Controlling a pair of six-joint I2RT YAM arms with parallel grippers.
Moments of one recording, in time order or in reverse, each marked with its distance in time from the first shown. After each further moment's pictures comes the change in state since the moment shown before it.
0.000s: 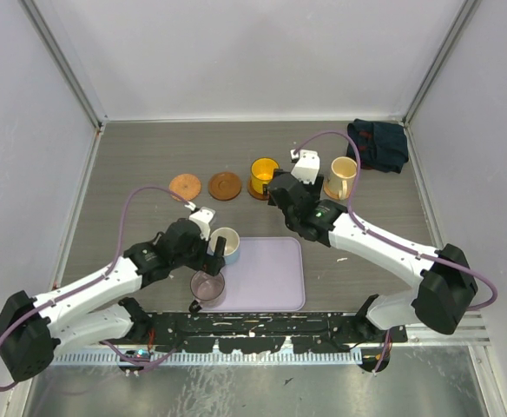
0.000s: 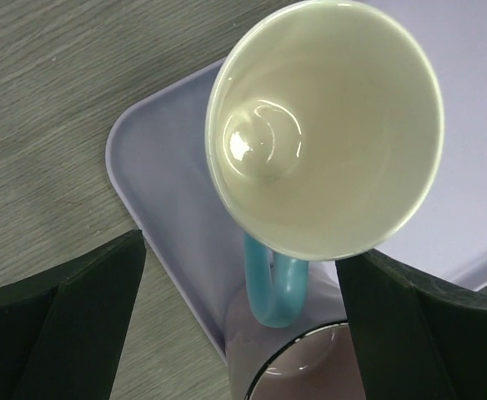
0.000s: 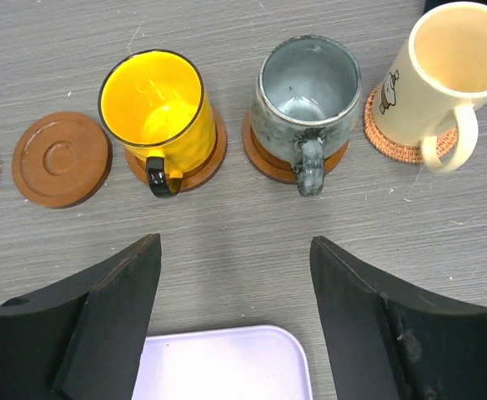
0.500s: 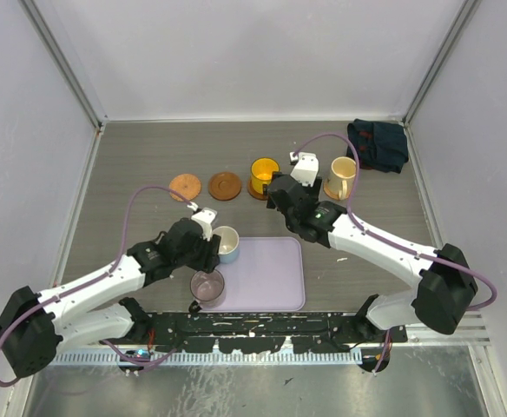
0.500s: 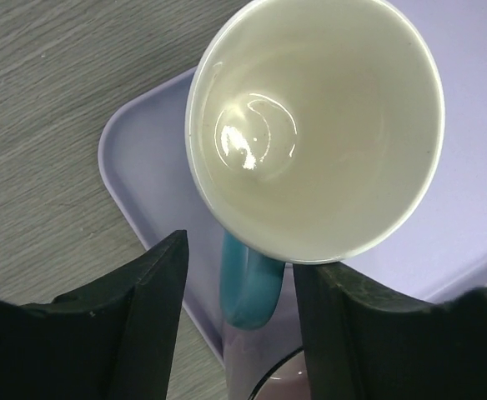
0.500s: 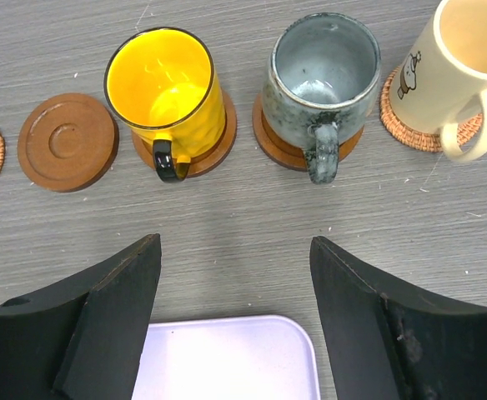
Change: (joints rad) left arm 0.000 0.041 0.001 0.009 -0.003 -0.003; right arm 0.000 0.000 -0.018 0.003 -0.044 0.015
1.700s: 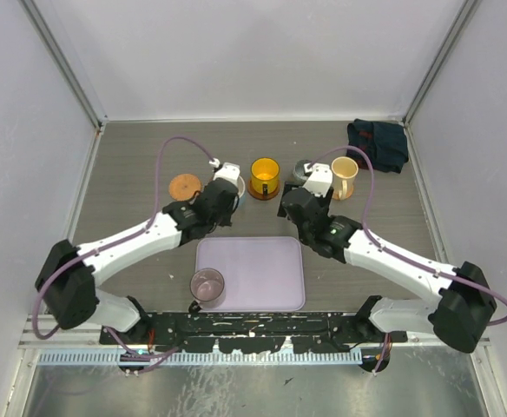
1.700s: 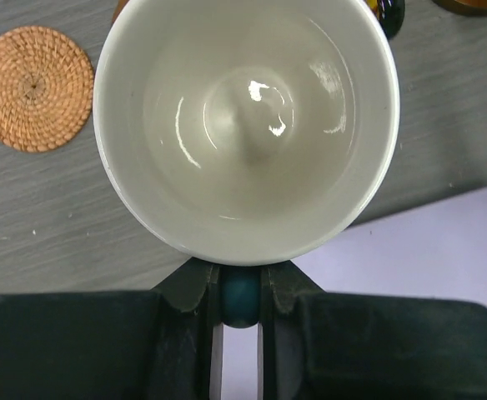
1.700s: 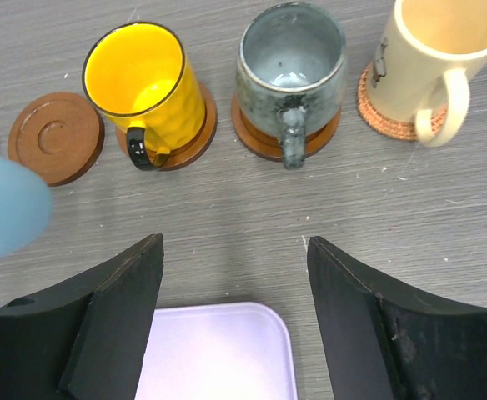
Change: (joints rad) left arm -0.034 0.354 0.444 -0.024 -0.340 0.013; right arm 0.000 -0.135 -0.153 0.066 0.005 -0.006
